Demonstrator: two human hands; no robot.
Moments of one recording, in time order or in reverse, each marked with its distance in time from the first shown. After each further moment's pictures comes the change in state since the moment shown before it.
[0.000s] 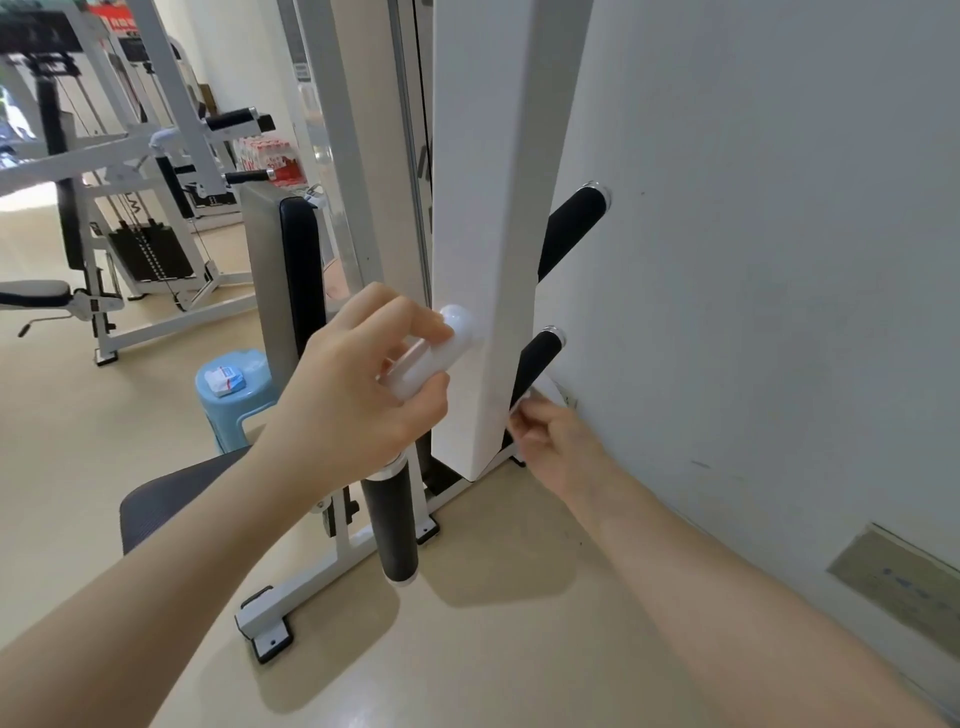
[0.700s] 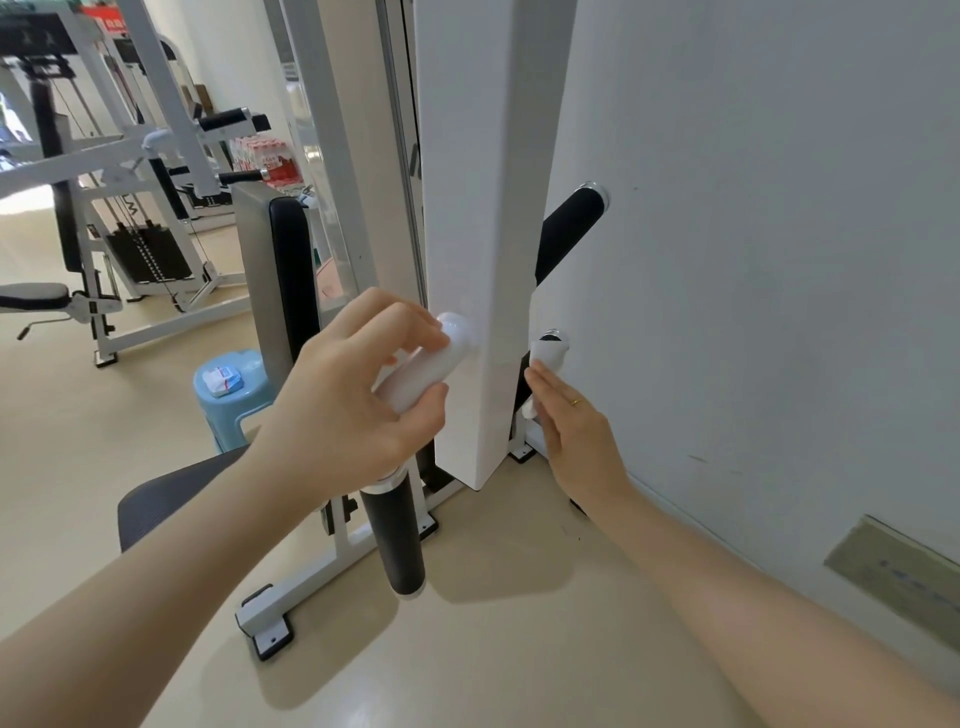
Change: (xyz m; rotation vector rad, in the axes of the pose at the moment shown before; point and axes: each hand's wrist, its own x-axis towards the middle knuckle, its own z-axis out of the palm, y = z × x) left_hand -0.001 0.012 0.006 0.045 -0.002 0.076; right_hand -0.005 -0.011 -0.049 -1.630 0.024 -1.170
